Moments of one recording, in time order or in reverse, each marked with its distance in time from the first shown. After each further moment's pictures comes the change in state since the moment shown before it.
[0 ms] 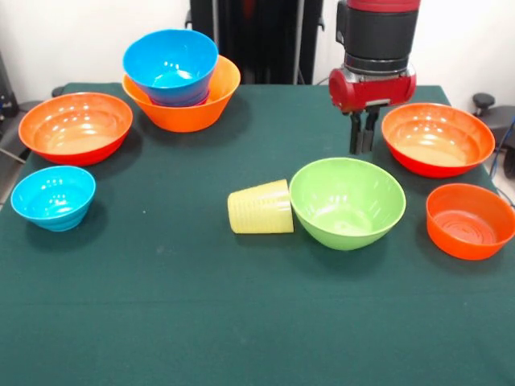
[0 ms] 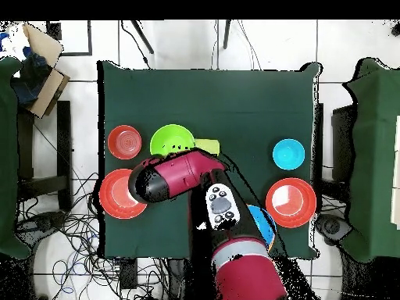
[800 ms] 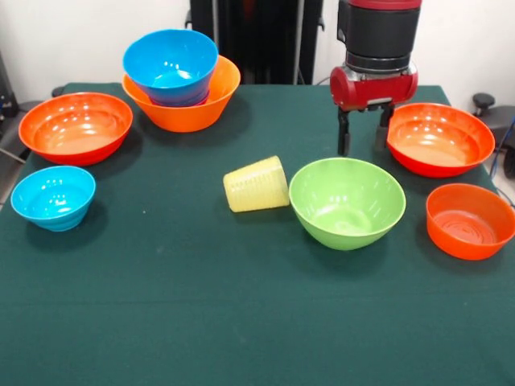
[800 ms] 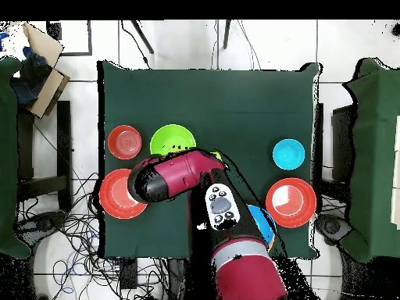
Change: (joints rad) arm -0.001 0.001 0.006 0.000 -0.001 0.003 0.000
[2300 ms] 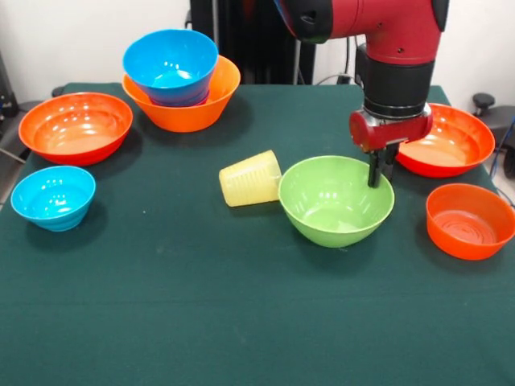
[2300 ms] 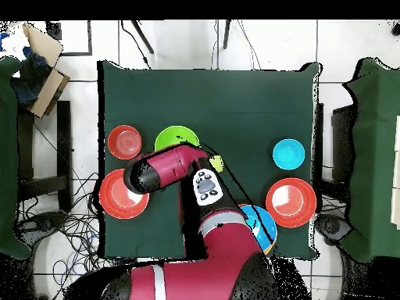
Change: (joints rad) arm 0.050 0.157 -0.002 -0.113 0.000 -0.004 0.000
